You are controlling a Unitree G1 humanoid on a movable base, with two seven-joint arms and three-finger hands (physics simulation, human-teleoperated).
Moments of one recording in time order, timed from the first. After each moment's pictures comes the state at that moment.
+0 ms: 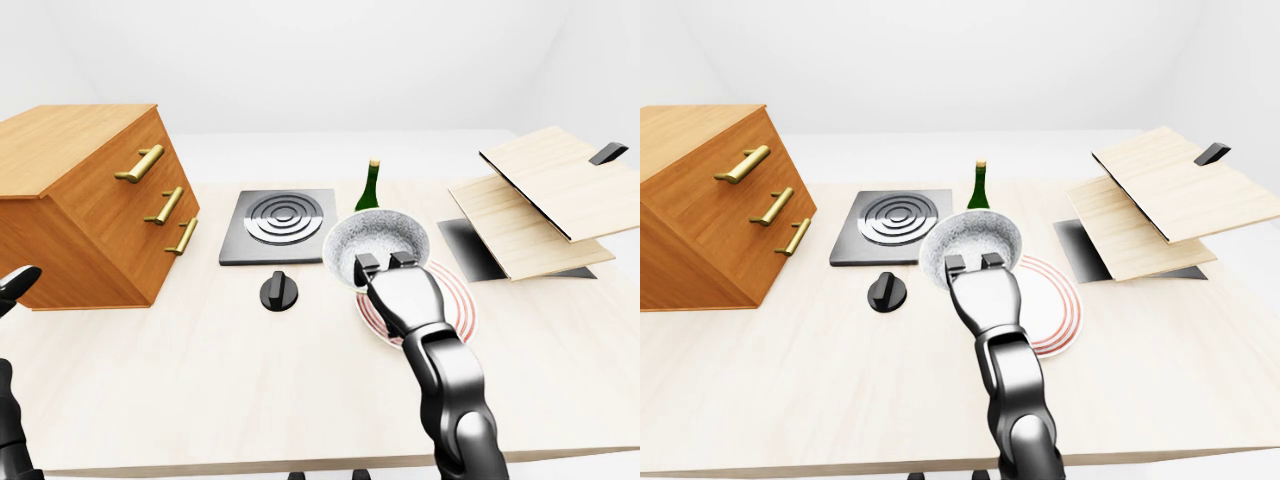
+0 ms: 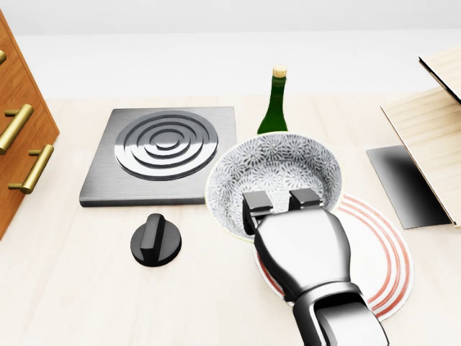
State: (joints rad) left arm -0.19 0.63 0.72 0.31 -0.56 0.09 0.29; right arm -0.02 0.05 0.27 -0.54 -1.62 0.09 0.64
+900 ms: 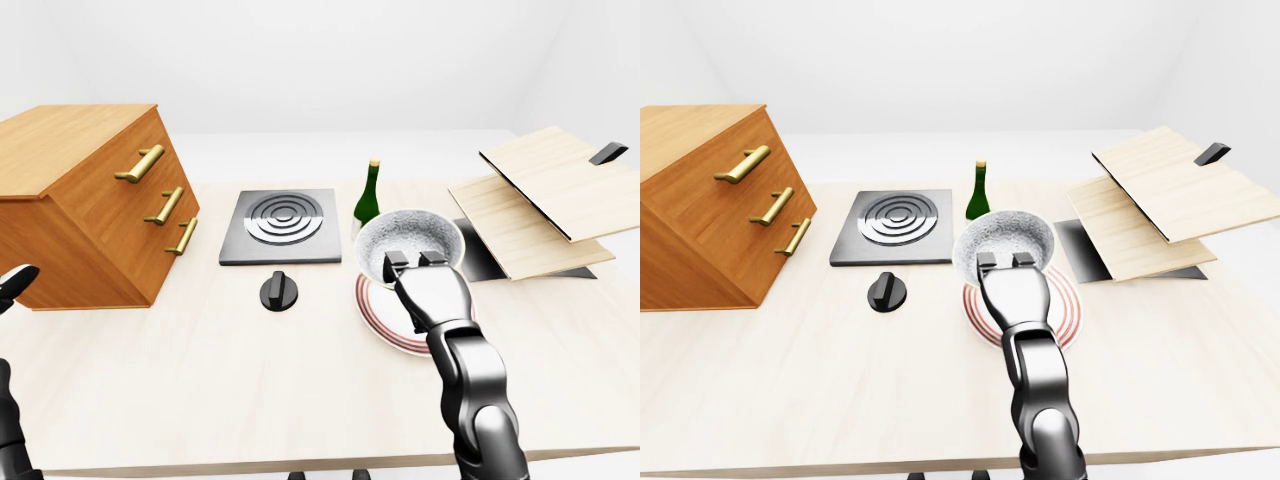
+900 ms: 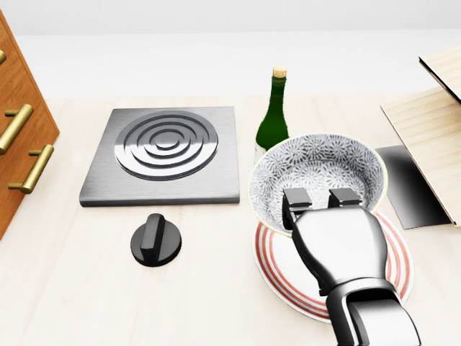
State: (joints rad) left arm -0.19 0.63 0.72 0.29 -0.56 0.09 0.30; right arm -0.02 -0.01 0.14 -0.52 -1.62 0.09 0.61
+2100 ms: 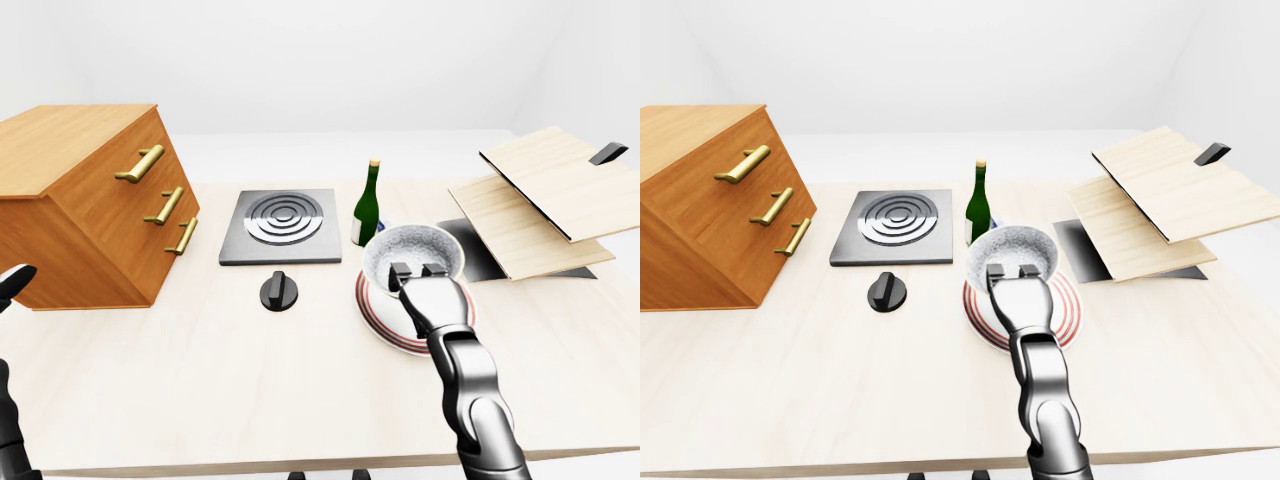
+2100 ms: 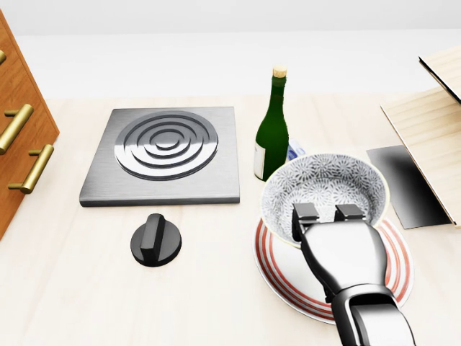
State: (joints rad) left arm -0.19 0.63 0.73 0.29 -0.56 0.09 0.30; right arm 0.01 -0.05 0.09 -0.35 -1.56 0.09 0.46
